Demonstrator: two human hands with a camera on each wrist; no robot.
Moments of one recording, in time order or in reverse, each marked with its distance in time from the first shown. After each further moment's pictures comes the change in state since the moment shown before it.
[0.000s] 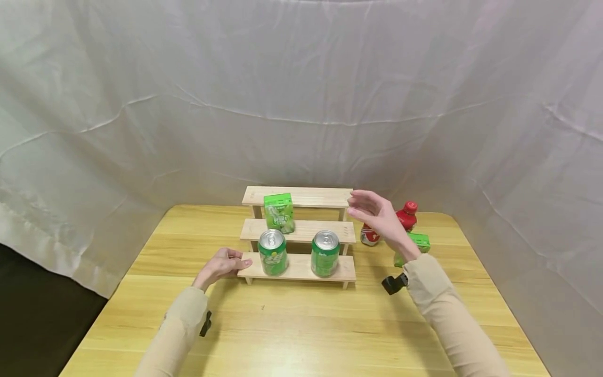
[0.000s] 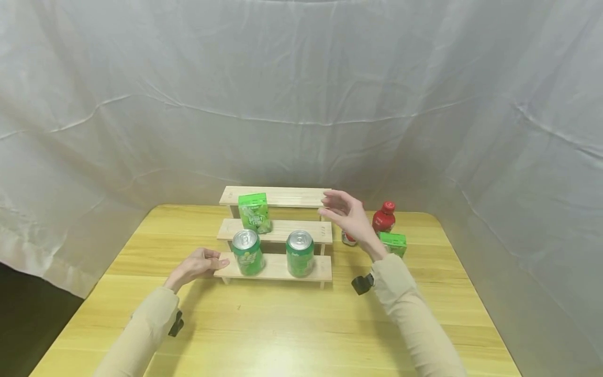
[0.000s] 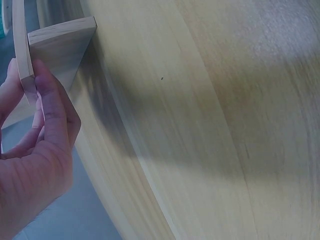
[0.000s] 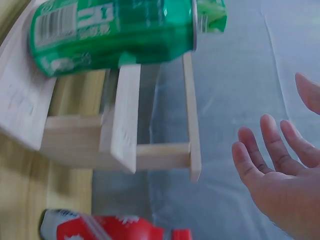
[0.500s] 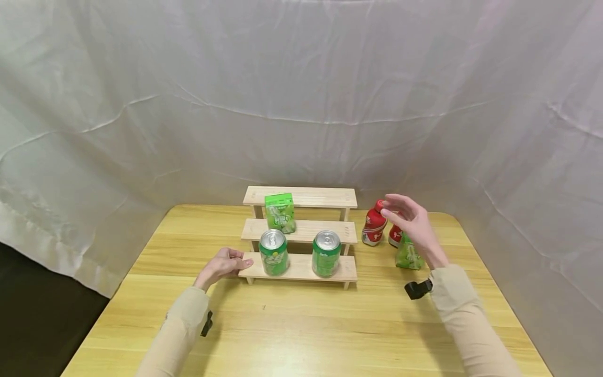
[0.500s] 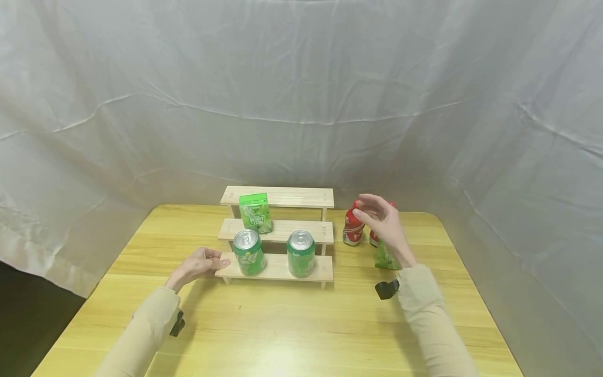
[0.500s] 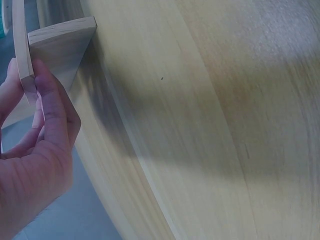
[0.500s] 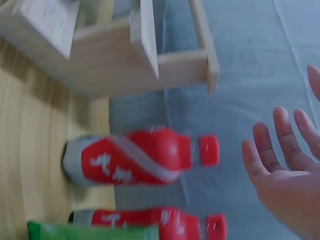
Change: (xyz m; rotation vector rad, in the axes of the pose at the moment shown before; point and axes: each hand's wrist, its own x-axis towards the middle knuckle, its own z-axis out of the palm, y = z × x) left_hand 0.001 0.001 0.000 0.004 0.003 -0.006; right_hand -0.025 0.035 -0.051 0.074 0.160 -0.061
